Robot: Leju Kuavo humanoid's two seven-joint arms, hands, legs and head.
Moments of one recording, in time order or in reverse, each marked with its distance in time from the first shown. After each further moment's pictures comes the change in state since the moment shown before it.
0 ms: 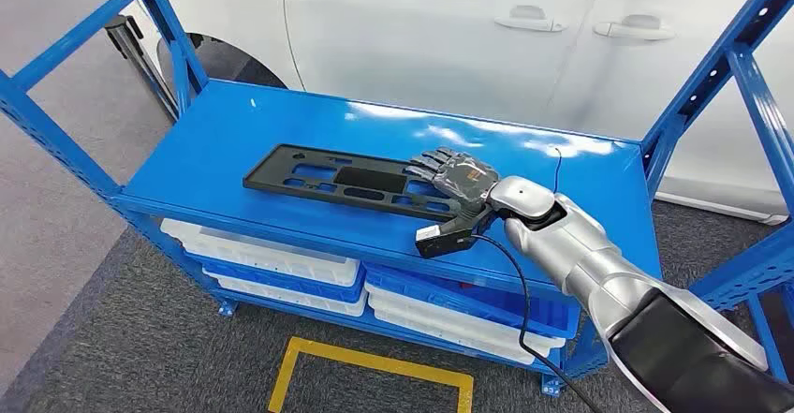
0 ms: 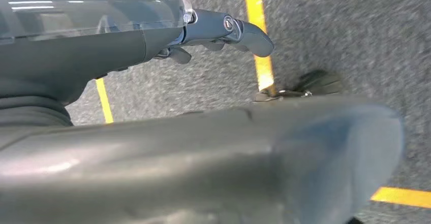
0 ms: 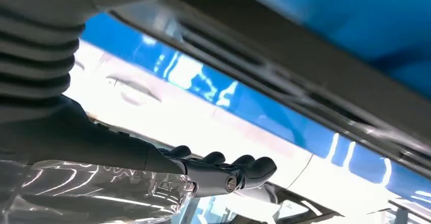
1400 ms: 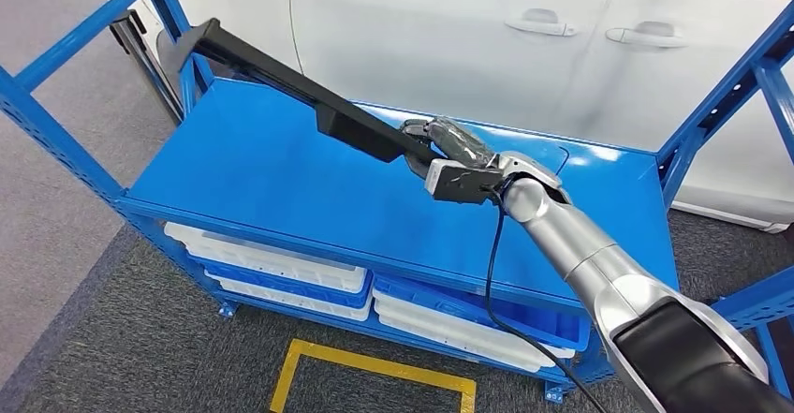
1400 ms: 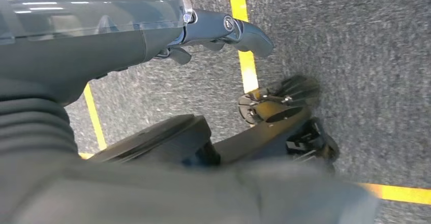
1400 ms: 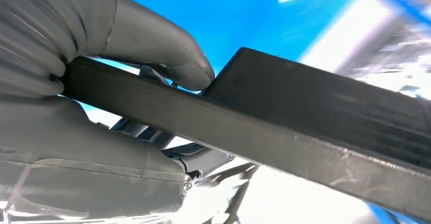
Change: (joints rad) left arm 0.008 -0.003 0.018 0.001 -0.013 -0.039 -0.066; right arm 0.055 -0.011 -0.253 -0.315 -0.697 0.324 -0.214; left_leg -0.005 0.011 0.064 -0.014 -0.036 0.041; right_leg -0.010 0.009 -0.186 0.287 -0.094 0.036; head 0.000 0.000
